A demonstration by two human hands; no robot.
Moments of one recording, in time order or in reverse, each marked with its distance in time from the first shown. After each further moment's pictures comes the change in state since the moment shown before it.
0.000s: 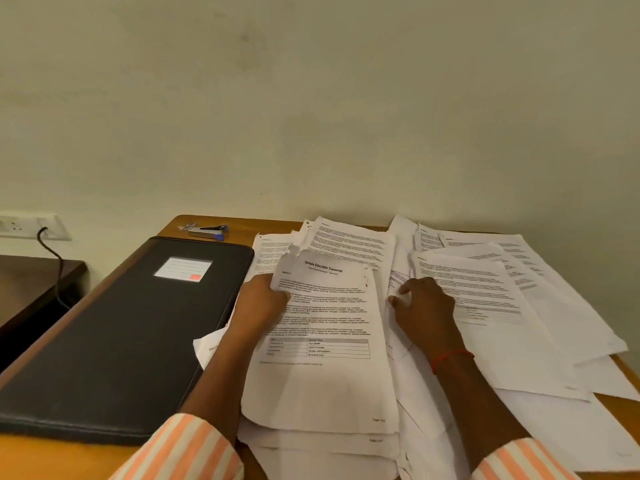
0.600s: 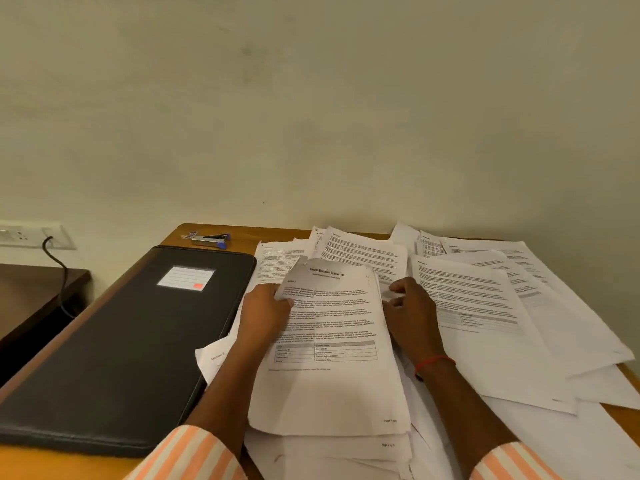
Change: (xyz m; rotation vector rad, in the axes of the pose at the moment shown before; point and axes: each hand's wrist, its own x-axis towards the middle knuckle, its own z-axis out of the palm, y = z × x) left_hand -0.002 0.002 0.008 0.001 0.057 -0.035; right_hand -0.006 -0.024 0.009 0.465 0.065 0.012
